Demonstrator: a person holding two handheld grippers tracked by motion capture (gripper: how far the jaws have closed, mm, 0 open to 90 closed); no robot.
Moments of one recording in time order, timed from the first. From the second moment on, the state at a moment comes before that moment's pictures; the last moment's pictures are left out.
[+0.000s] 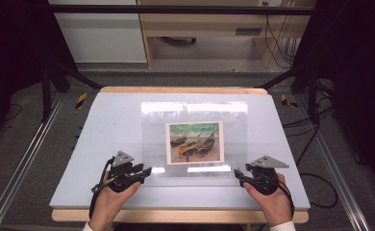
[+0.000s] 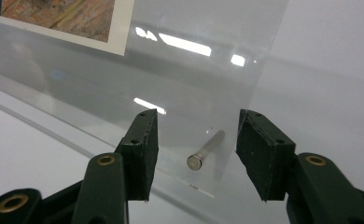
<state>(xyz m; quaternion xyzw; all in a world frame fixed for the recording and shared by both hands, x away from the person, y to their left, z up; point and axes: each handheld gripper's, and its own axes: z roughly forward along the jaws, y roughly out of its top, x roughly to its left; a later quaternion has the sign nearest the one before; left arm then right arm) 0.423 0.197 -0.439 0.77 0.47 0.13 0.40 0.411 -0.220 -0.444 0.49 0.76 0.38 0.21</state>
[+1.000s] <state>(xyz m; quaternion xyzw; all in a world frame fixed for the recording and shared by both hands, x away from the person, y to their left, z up) 0.417 0.203 -0.446 0.77 0.47 0.12 0.42 0.404 -0.223 -0.448 0.50 0.75 0.38 0.20</state>
